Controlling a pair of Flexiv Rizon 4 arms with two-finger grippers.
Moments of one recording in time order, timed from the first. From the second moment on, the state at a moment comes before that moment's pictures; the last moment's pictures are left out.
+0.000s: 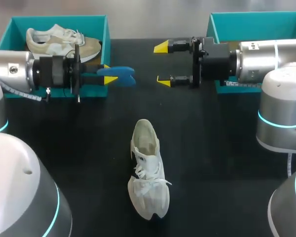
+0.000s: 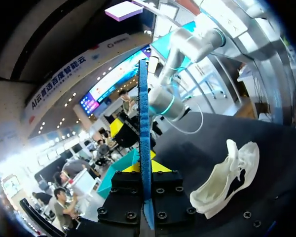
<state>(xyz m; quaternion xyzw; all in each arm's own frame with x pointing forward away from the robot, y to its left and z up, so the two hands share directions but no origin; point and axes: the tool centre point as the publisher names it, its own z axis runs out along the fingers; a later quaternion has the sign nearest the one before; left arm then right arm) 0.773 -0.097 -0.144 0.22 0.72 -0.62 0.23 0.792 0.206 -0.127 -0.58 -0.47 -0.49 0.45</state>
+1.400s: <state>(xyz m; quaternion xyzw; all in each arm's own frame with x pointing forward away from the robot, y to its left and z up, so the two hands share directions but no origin) 0.783 -0.092 -0.161 -0.18 0.74 -0.60 -0.26 0.792 0.206 -0.127 -0.58 -0.47 -0.49 0.45</state>
